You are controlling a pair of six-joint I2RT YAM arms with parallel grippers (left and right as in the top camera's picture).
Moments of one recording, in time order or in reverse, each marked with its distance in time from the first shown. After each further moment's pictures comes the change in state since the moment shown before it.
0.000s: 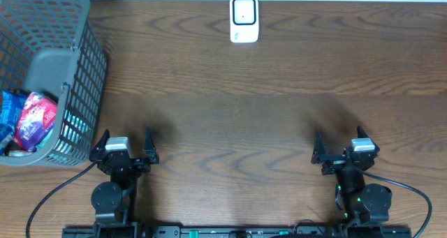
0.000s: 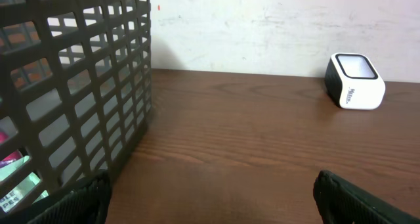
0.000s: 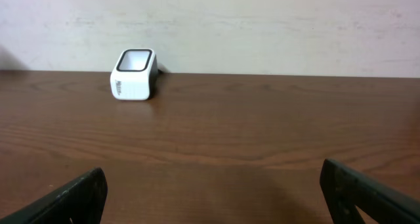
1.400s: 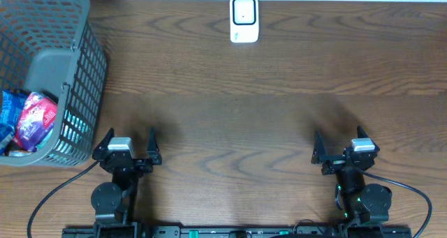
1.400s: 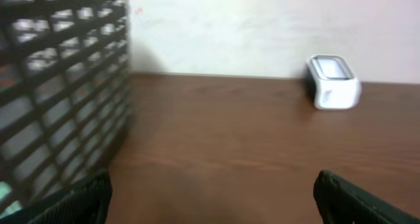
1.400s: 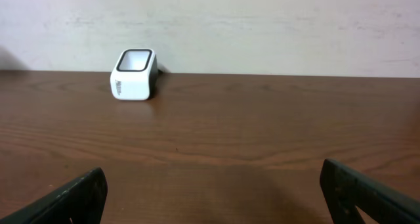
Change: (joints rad) left arm 0.000 0.000 -0.002 0.034 0.088 -0.012; right arm 0.000 0.000 0.000 0.000 0.000 0.000
